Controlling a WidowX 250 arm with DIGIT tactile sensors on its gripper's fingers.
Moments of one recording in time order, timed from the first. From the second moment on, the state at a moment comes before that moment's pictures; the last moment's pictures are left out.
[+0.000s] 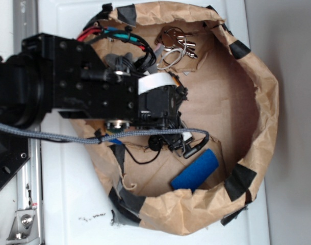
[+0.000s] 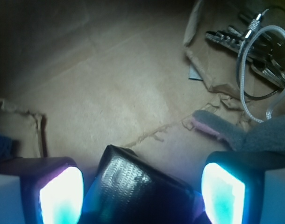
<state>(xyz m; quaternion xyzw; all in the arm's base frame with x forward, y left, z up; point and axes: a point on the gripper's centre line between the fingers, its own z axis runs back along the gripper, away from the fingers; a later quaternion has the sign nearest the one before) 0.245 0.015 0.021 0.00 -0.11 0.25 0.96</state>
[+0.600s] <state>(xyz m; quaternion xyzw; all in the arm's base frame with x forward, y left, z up) 0.253 0.013 0.035 -0.02 -0.12 0.26 0.96</state>
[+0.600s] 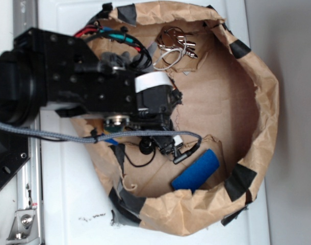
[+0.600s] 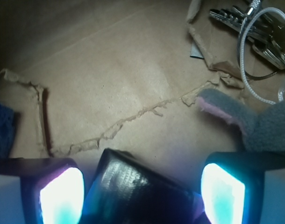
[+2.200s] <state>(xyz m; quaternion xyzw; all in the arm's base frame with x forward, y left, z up) 0.247 0.039 0.065 0.00 -0.07 0.13 0.99</state>
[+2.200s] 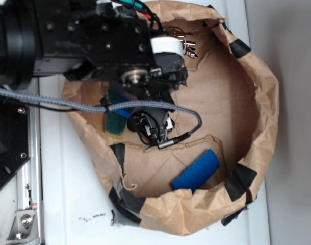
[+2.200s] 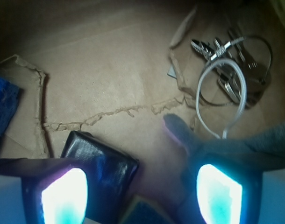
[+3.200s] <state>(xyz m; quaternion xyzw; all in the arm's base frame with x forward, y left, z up) 0.262 0.027 0.022 0.03 -0.10 0.15 0.98</state>
